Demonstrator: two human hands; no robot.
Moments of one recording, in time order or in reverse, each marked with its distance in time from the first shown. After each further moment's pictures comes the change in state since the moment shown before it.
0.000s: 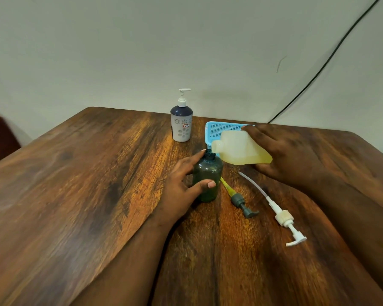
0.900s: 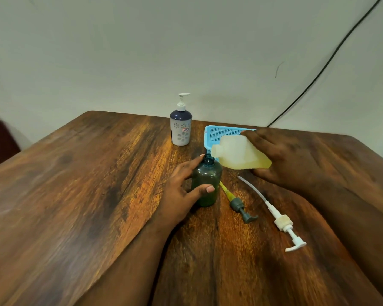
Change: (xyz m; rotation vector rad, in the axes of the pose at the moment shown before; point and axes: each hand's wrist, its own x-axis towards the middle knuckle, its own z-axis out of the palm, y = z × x) left_hand -0.001 0.001 0.000 -0.019 -0.011 0.000; right_hand -0.001 0.002 0.002 0.025 0.009 0.008
